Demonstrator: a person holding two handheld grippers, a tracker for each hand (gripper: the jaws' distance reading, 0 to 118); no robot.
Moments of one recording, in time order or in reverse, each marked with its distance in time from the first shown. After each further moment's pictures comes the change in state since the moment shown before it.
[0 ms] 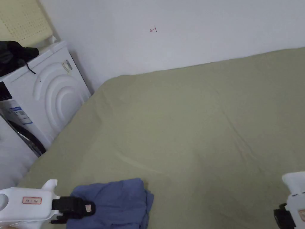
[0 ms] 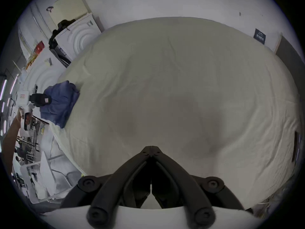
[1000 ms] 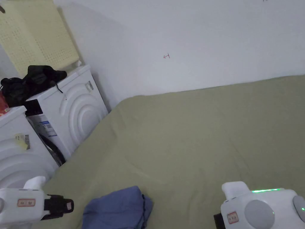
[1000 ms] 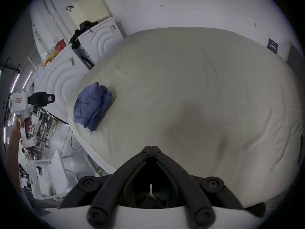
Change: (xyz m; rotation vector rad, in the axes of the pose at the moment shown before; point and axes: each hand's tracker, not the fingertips) left arm 0.122 -0.077 0.101 0.300 0.341 -0.134; right arm -0.061 -0.012 0.035 0.071 0.148 0.041
